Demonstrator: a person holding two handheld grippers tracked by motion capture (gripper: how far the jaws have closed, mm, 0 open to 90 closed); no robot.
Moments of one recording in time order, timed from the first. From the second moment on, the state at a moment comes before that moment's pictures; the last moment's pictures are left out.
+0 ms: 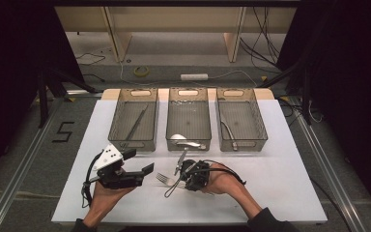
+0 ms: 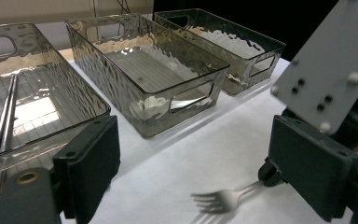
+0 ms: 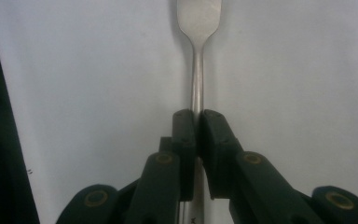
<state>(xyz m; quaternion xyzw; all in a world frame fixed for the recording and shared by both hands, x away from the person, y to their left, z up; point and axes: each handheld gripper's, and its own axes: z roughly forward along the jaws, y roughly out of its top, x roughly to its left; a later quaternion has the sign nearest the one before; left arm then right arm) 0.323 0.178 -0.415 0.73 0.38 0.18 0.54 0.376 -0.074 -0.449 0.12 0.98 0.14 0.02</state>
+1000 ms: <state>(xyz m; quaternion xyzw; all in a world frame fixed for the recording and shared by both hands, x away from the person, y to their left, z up) 0.323 0.178 -0.415 0.73 0.38 0.18 0.54 0.418 -0.173 -0.378 0.27 0.90 0.35 0.04</state>
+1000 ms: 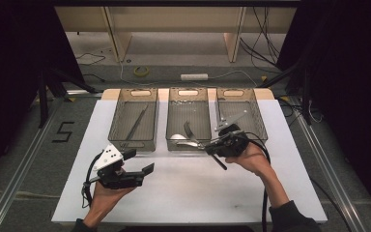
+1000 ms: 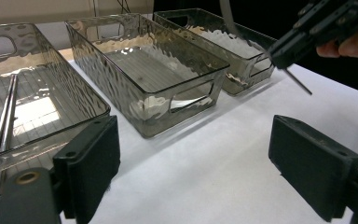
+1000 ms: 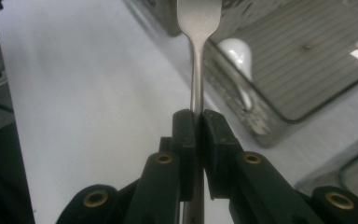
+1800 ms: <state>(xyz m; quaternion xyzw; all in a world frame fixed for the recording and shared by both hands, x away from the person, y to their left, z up) 0.324 0.179 -0.416 0.73 0.38 0.18 0.54 0.456 -0.243 -0.345 0.37 0.83 0.41 0.10</state>
